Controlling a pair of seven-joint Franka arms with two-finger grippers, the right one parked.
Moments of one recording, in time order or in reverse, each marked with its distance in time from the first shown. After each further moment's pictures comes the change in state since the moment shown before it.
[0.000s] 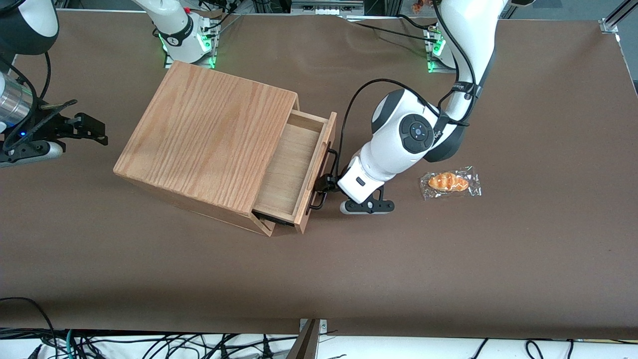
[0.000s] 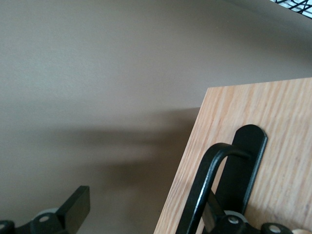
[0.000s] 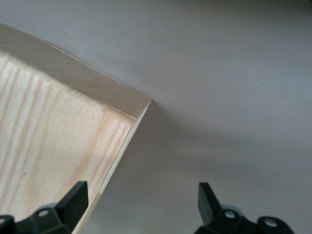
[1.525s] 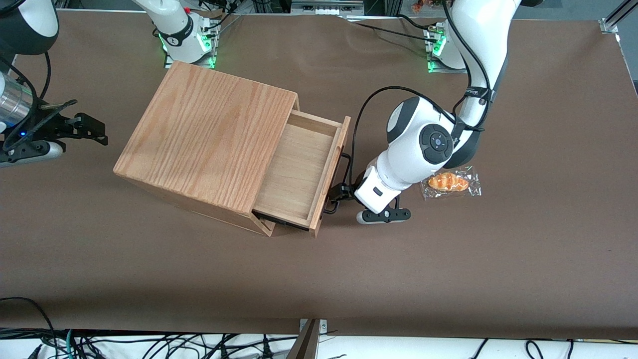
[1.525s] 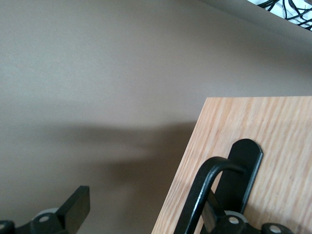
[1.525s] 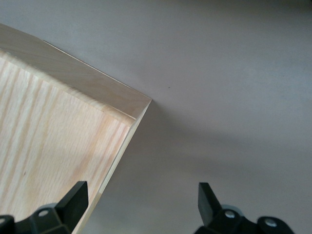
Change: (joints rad) arm 0.053 0.000 -0.008 0.002 0.000 -0.011 0.014
